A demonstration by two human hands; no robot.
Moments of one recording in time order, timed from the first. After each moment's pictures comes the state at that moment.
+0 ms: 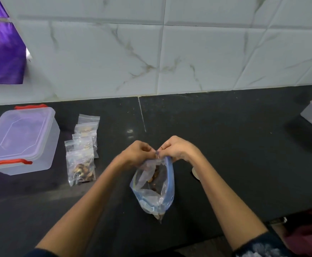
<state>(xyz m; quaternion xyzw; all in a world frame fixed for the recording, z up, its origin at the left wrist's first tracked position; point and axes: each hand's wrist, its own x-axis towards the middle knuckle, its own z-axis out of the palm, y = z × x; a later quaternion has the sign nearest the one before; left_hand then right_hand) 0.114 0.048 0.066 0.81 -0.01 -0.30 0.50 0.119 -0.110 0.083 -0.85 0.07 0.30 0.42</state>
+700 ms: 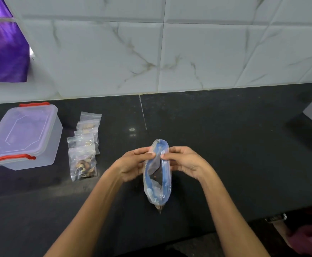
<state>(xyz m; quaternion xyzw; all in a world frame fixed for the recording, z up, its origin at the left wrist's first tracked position) 0.081 0.054 0.047 0.53 0.13 -0.32 0.78 0.072 -0.129 0.066 -0.67 0.14 0.27 0.67</state>
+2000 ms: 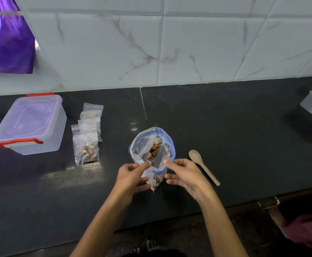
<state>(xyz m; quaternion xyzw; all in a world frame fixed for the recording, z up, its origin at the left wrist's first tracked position) -0.014 0.039 0.052 0.62 0.28 -0.18 0.71 -0.014 -0.115 0.067 -0.64 0.28 0.21 0.68</state>
